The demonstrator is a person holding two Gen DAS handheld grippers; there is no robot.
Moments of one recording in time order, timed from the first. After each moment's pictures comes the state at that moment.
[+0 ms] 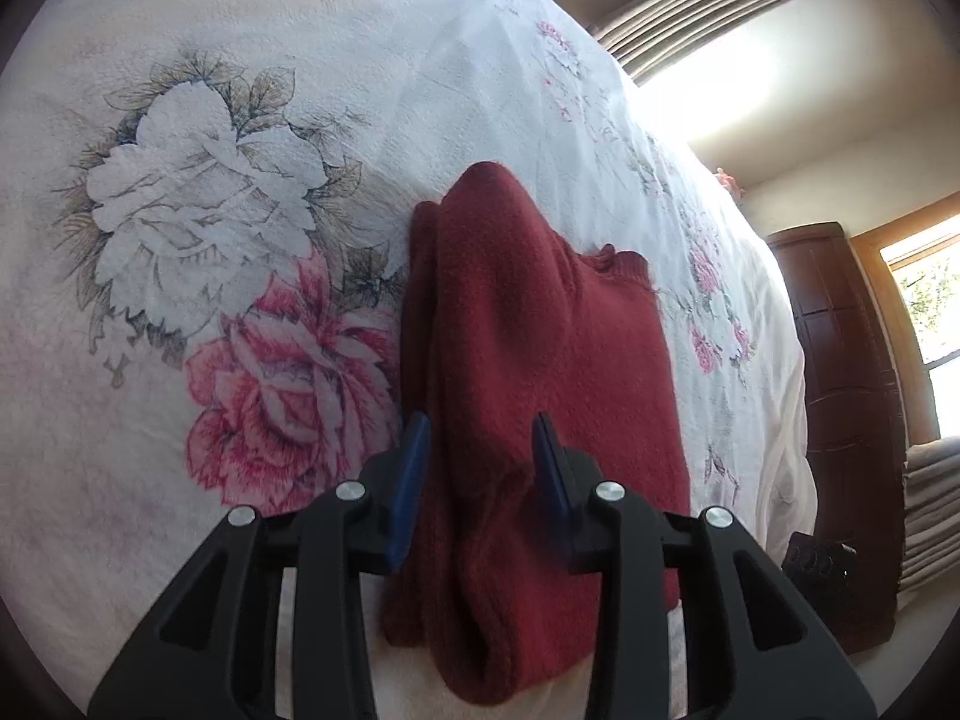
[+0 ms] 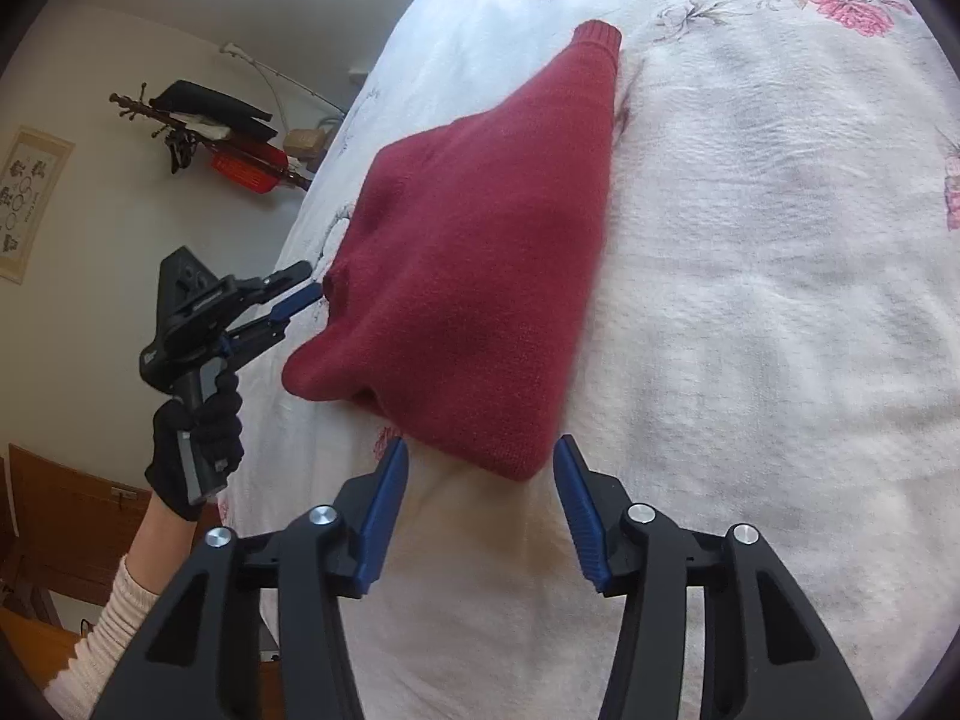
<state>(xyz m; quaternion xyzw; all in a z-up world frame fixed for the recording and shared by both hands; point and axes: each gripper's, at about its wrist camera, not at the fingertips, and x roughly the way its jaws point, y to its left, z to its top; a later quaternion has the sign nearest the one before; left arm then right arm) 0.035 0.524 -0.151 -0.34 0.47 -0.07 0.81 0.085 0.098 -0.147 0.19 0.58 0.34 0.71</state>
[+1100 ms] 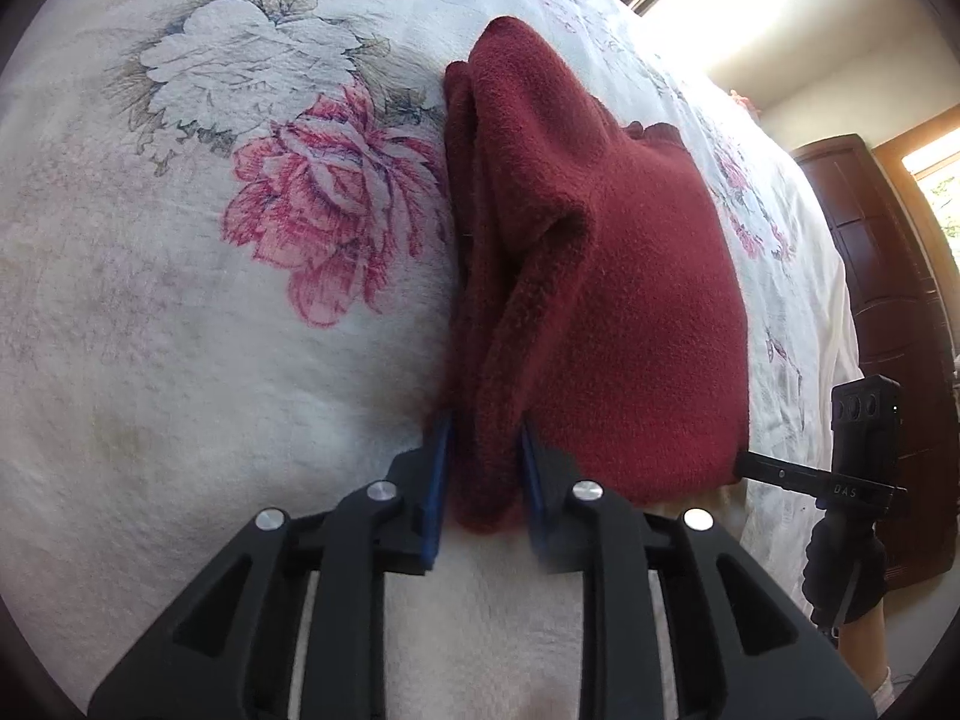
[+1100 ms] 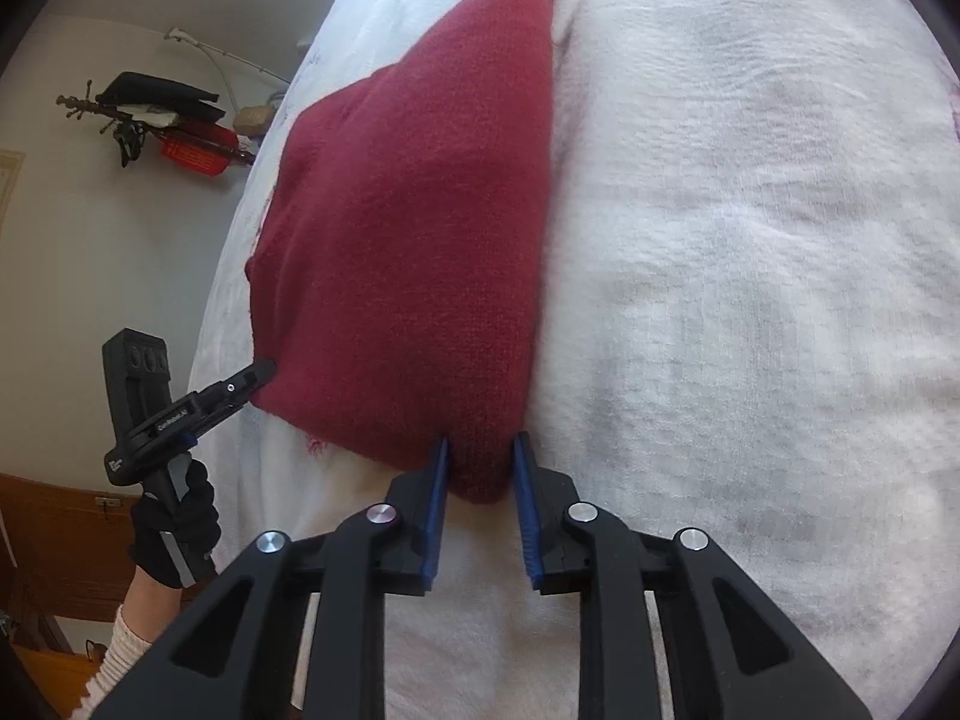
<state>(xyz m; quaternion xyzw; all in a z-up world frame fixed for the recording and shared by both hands) -0.013 0.501 -0.197 -0.28 0.53 -0.06 0.80 0.097 0.106 -0.182 0.16 0.64 0.30 0.69</state>
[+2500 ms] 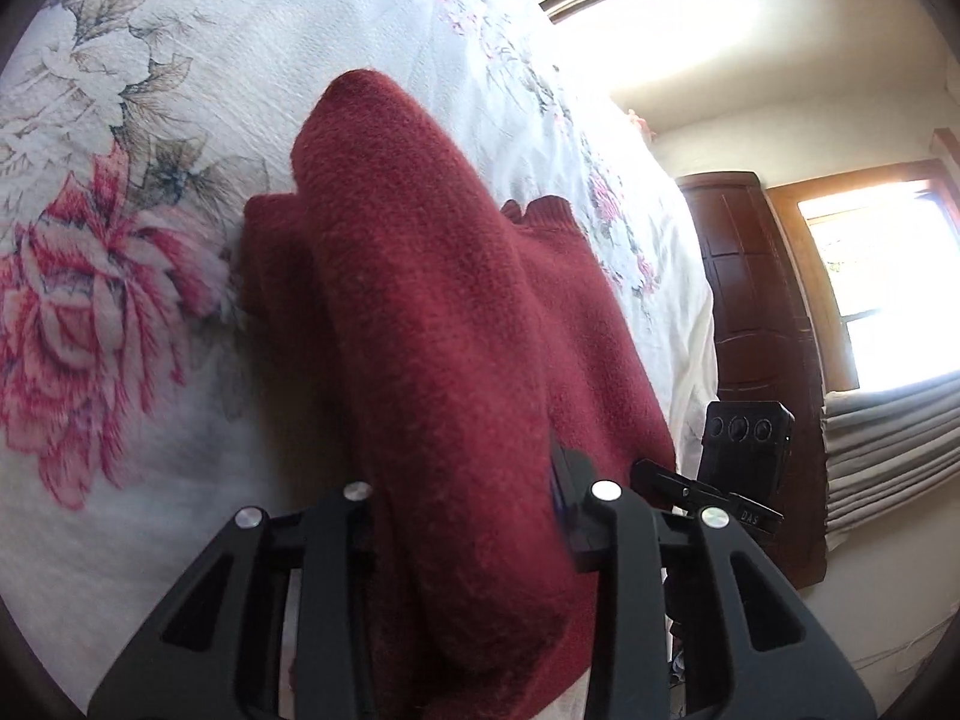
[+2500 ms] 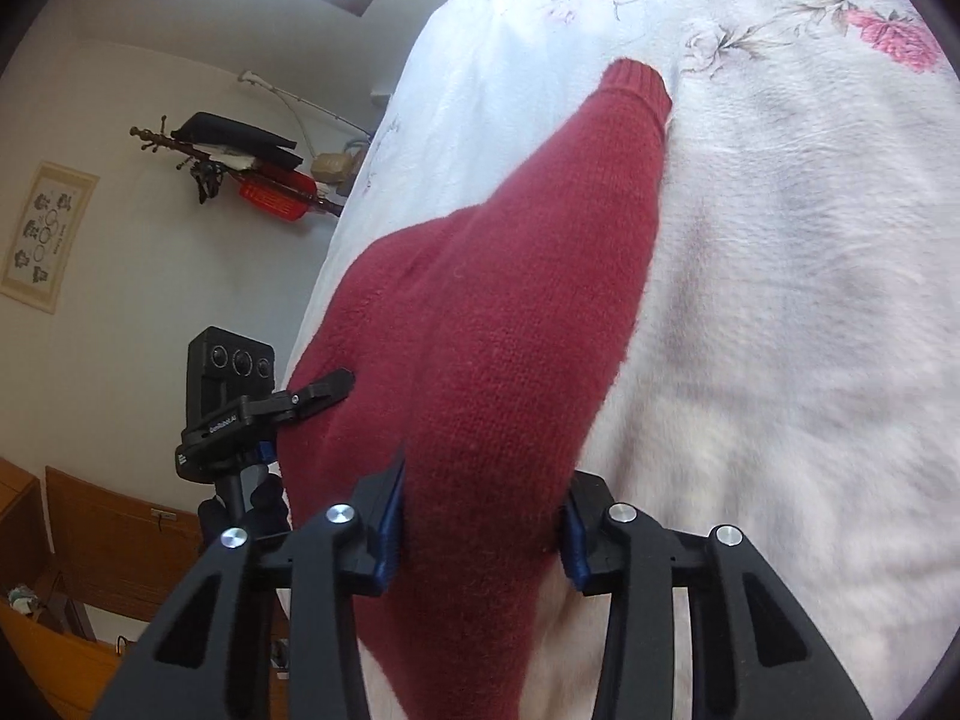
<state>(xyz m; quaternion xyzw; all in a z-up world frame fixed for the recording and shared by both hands) 0.061 0.440 -0.176 -0.39 0.48 -0.21 0.75 0.134 0.081 -0.136 0.23 0.57 0.37 0.70</state>
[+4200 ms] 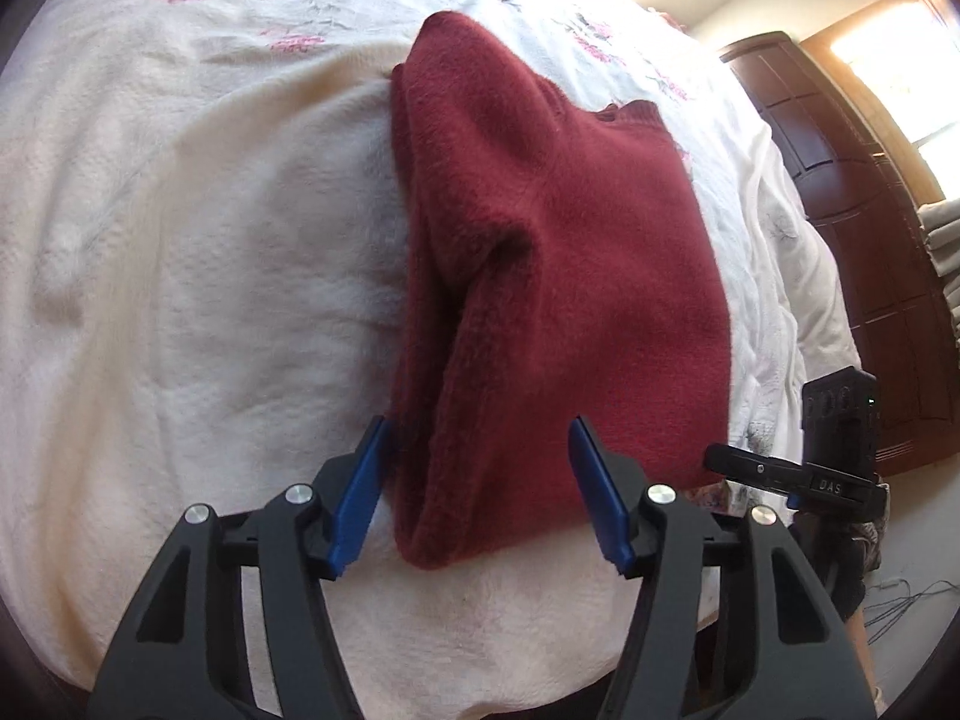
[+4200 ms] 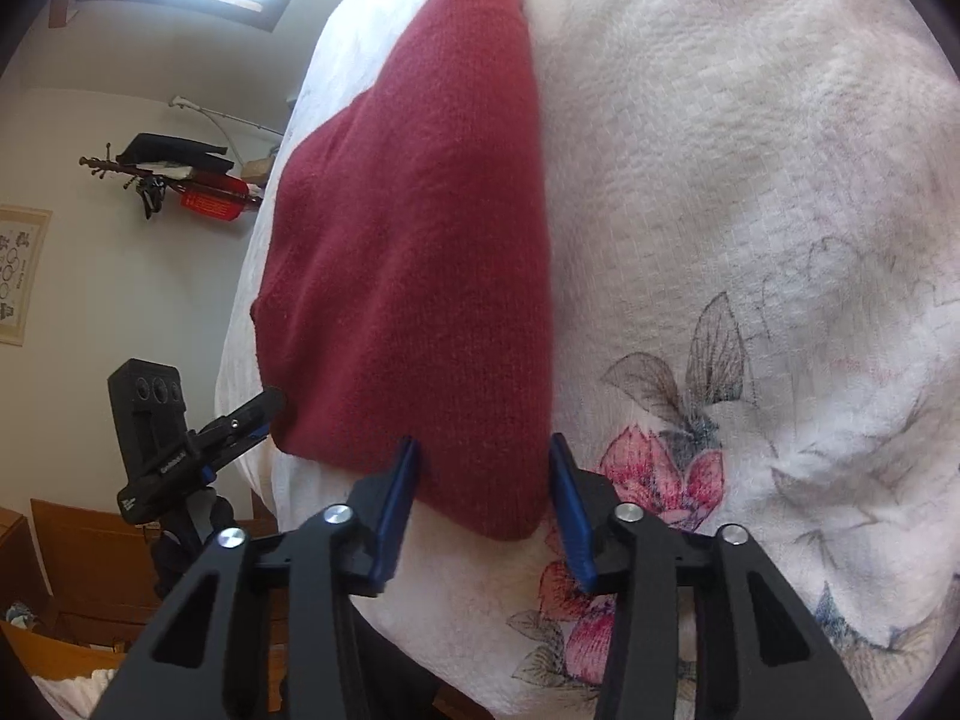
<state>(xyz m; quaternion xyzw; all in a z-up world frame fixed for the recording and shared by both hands) -0.212 0.277 -0.208 -0.22 0.55 -0.09 0.80 -0.149 -0.089 -0.187 0.26 0.61 0.26 0.70</state>
